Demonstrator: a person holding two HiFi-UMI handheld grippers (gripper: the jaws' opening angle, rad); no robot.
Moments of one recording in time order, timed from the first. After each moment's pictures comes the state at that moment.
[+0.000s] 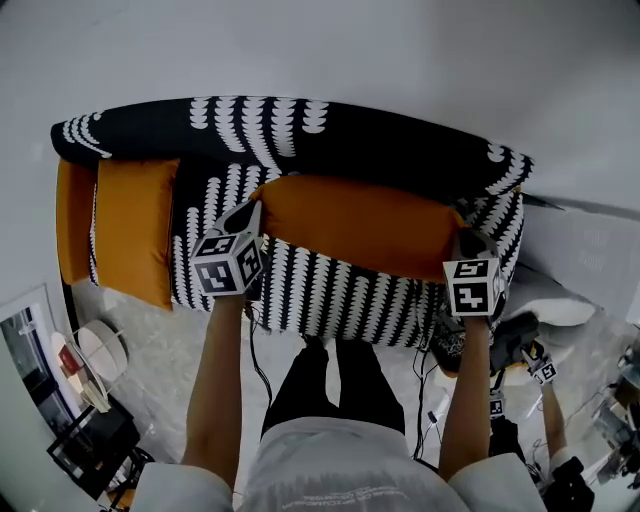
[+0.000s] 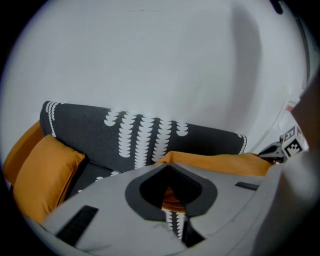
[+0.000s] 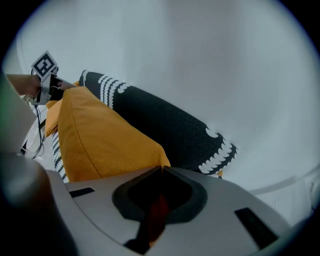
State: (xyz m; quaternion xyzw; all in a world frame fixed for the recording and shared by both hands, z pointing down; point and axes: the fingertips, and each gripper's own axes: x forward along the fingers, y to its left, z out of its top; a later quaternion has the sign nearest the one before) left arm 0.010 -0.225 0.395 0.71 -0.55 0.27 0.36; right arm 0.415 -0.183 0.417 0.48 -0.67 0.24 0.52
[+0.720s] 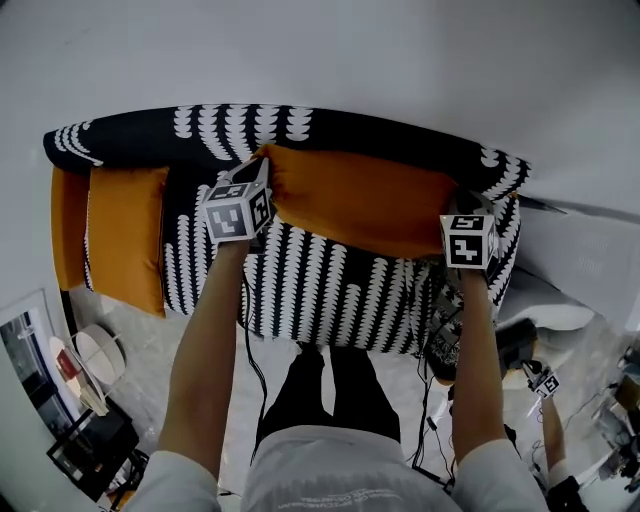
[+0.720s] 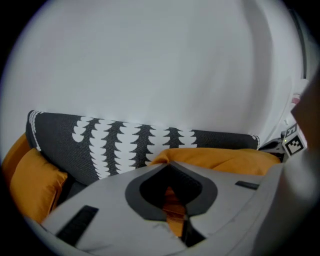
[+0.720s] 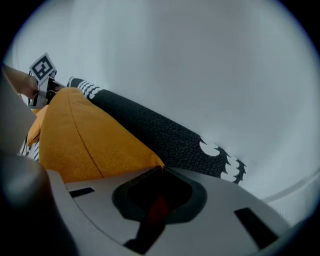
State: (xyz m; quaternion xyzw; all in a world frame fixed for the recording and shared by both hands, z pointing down) left arm 0.046 -0.324 0.443 0.72 -0.54 0.28 0.33; right arm 0.441 -0.280 0.458 0.53 -0.67 0.22 0.47
